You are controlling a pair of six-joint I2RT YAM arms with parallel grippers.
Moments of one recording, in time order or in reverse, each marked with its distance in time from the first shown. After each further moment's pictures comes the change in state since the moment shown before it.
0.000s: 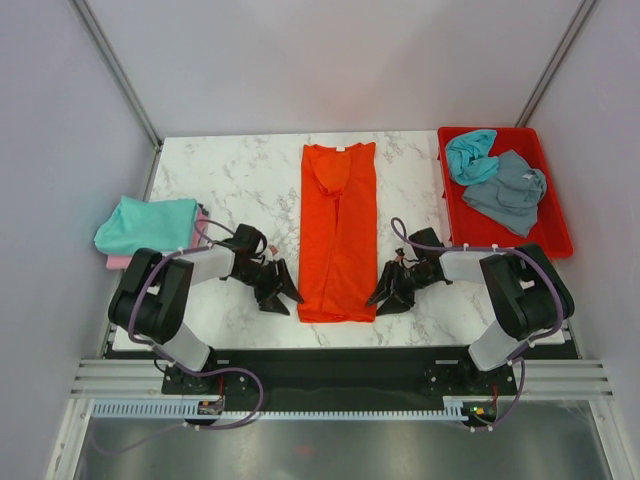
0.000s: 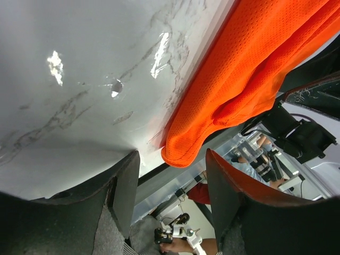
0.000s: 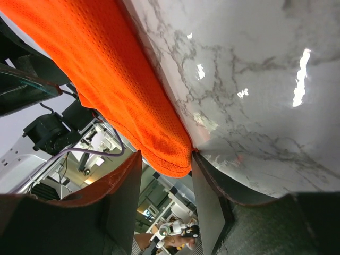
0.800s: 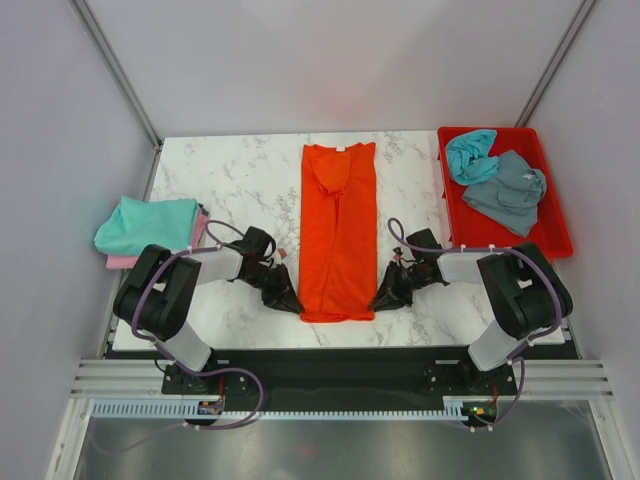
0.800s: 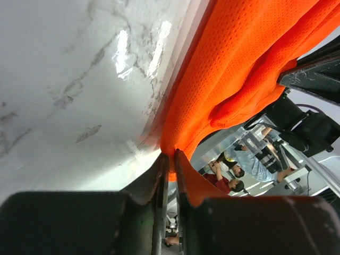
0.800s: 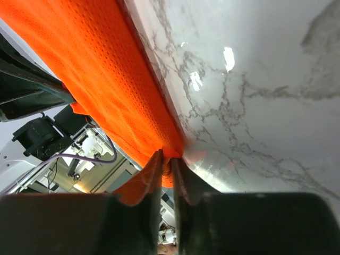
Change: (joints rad) left arm -0.072 0.032 -0.003 0.055 0.022 -0.030; right arm 0.020 0.006 -0.011 0.057 0.027 0.000
